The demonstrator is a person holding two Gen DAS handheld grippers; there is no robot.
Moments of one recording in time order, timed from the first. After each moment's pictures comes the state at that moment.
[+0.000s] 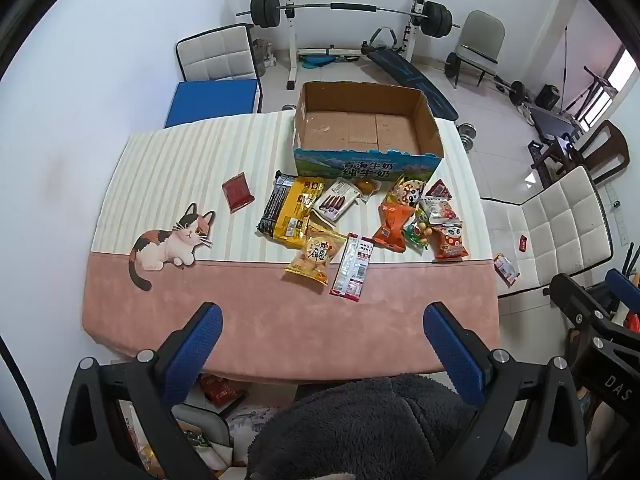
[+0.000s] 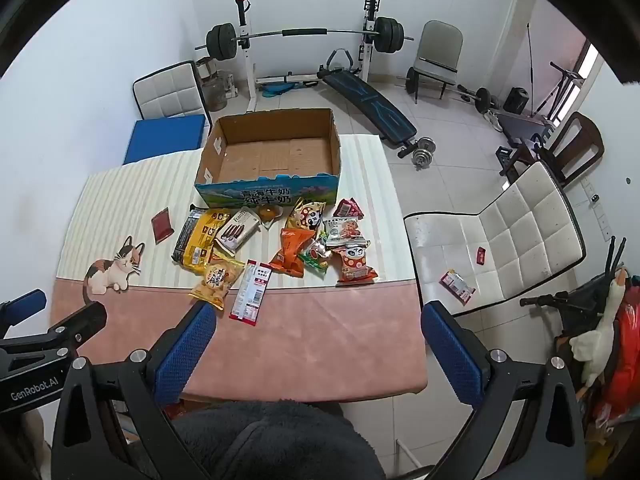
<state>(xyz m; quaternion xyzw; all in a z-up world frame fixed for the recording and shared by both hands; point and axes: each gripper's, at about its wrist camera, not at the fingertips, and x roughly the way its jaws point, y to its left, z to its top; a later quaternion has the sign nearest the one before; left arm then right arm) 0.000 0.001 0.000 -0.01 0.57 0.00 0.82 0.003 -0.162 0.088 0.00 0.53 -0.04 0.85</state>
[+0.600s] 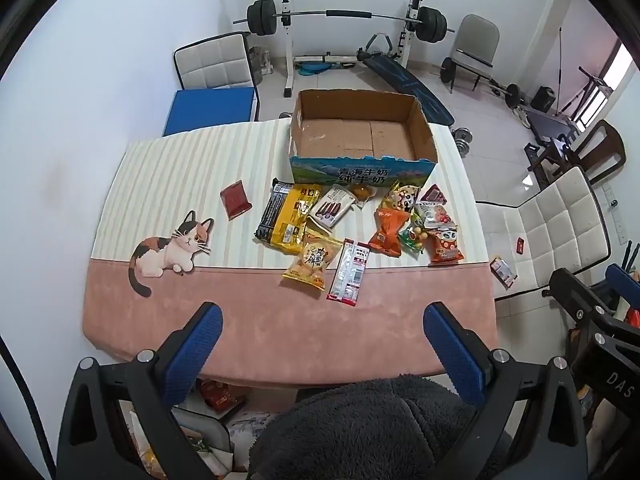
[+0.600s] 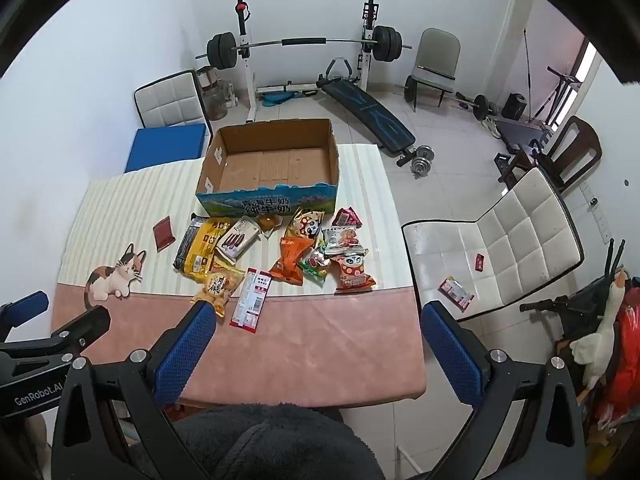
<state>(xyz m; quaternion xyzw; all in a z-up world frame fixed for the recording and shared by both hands) 0.000 -0.009 0.012 0.00 0.56 0.00 0.83 -0.004 -0.167 0.102 0.01 0.51 -0.04 0.86</state>
